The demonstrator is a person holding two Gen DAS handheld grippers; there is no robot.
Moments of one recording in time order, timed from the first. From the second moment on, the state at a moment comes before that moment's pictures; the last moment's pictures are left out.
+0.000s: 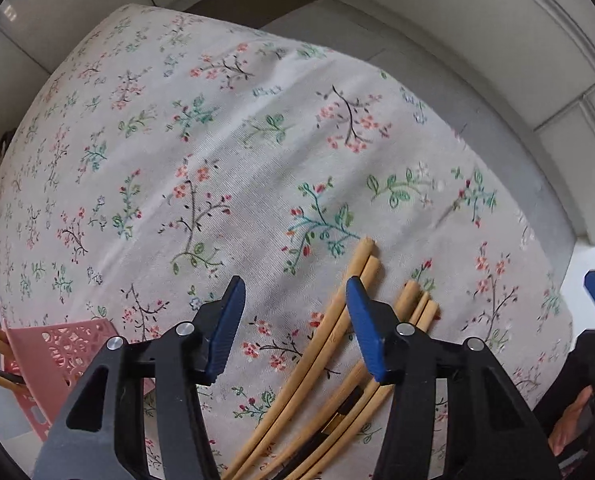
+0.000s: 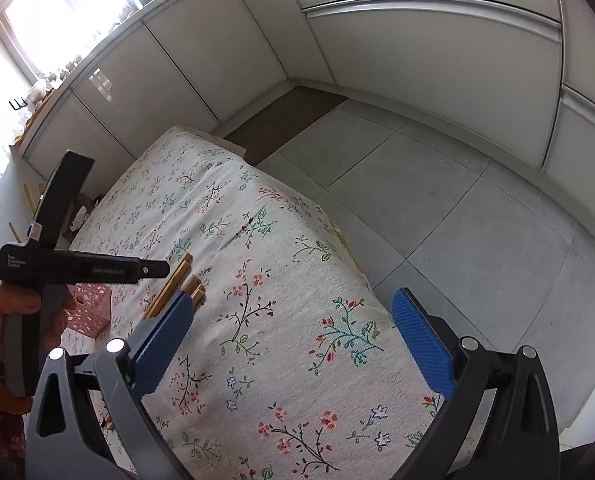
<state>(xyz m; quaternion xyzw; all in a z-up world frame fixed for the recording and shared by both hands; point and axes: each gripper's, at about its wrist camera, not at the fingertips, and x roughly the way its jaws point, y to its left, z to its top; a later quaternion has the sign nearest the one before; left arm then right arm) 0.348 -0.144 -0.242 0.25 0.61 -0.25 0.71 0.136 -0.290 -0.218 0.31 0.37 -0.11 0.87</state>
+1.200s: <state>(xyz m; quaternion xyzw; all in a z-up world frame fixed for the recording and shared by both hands) 0.196 0.034 -0.046 0.04 0.35 -0.29 0.89 0.310 -0.188 -0.230 0.29 0.59 -0.05 0.75</state>
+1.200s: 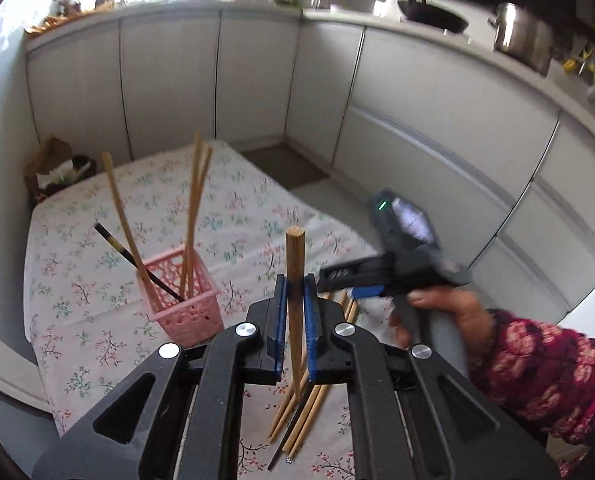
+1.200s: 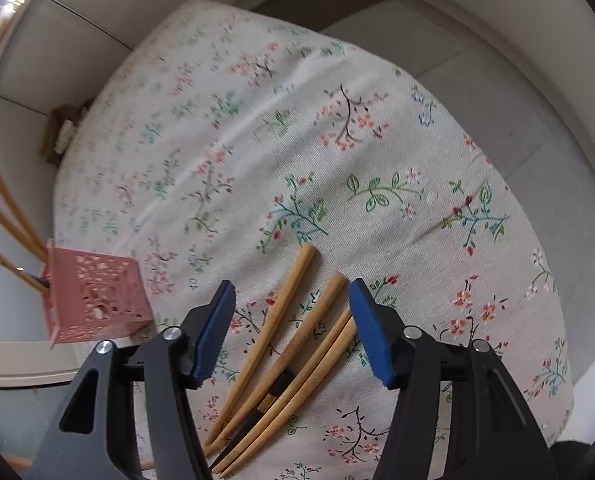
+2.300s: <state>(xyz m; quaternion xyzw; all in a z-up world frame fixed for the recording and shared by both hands) 0.166 0.075 -0.014 -0.03 0.27 -0.31 0.91 0.324 -0.164 -0.230 0.25 0.60 -0.10 0.75</state>
